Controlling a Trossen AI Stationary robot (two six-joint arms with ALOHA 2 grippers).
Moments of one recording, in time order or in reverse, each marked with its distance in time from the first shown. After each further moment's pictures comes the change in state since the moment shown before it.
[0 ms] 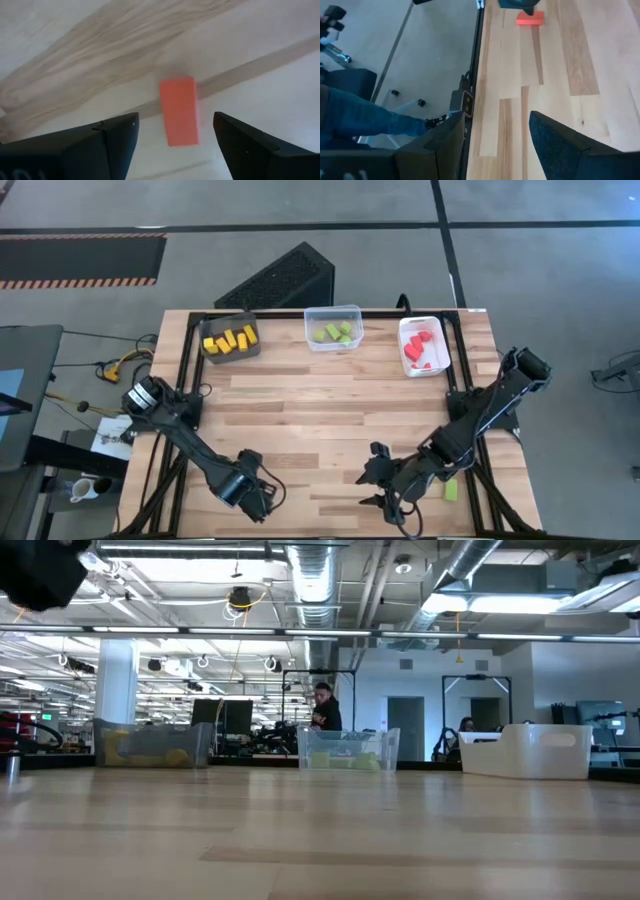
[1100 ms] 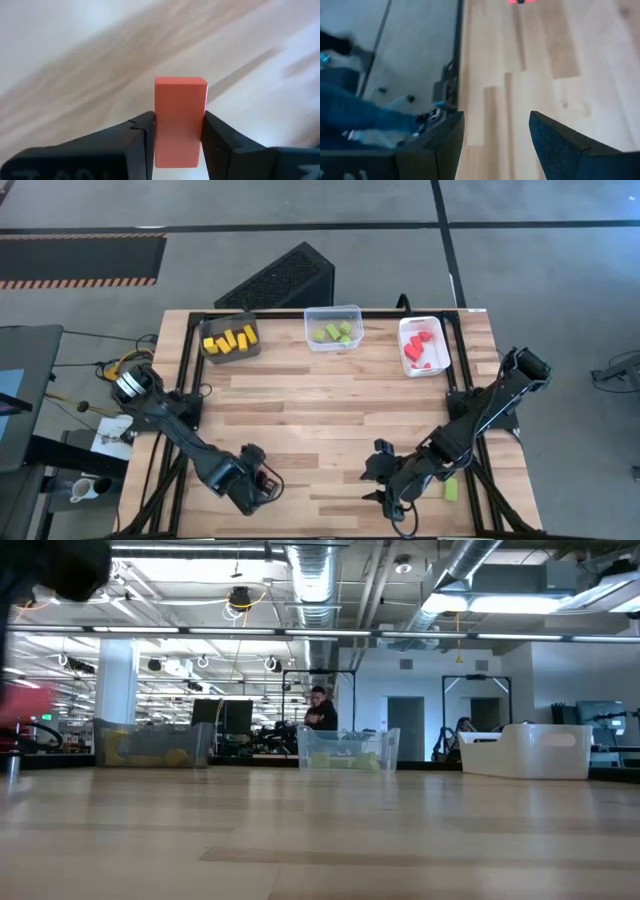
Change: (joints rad) left arm -0.013 -0.136 -0.200 0.301 -0.228 0.082; right arm -0.012 0.000 0.000 -0.091 0.005 0.064
